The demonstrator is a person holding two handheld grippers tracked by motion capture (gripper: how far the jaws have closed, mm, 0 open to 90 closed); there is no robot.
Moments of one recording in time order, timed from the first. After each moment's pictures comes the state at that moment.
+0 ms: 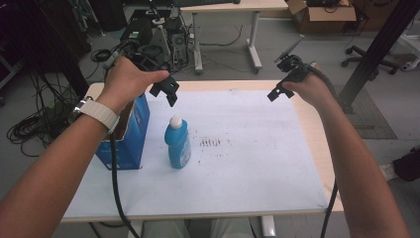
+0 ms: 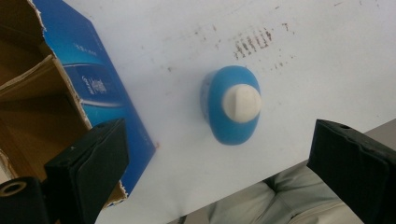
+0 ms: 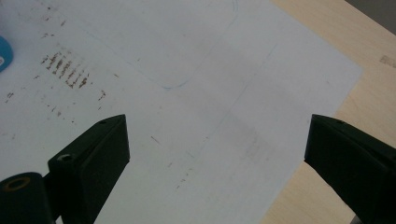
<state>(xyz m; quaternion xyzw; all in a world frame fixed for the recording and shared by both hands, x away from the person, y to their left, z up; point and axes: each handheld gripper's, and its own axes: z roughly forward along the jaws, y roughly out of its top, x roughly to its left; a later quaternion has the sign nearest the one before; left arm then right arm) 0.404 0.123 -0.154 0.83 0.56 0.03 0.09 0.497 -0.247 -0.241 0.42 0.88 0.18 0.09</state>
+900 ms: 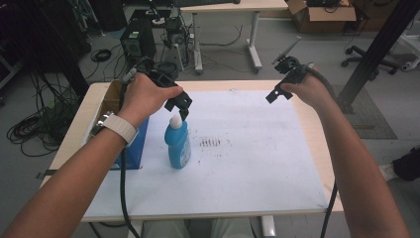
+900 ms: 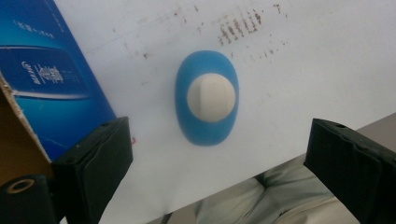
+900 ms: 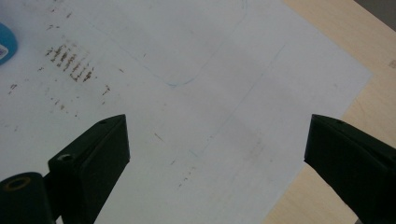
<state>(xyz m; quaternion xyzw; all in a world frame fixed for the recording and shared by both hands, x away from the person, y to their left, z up) 0.396 0.099 -0.189 0.82 0.56 0.01 0.08 0.496 -0.242 -0.244 0.41 0.89 0.17 0.09</state>
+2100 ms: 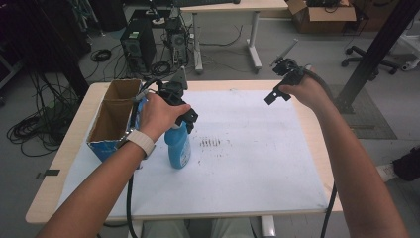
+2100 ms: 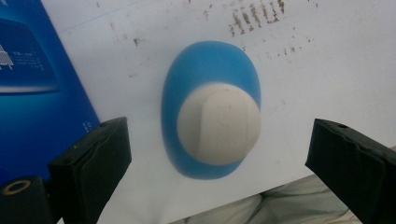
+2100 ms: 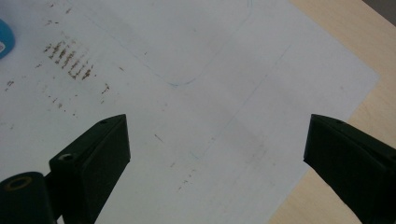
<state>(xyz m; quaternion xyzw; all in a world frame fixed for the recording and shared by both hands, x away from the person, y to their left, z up) 0.404 0.090 -0.248 0.80 0.59 0.00 0.05 0.498 -0.239 -0.252 0.40 0.90 0.17 0.09</state>
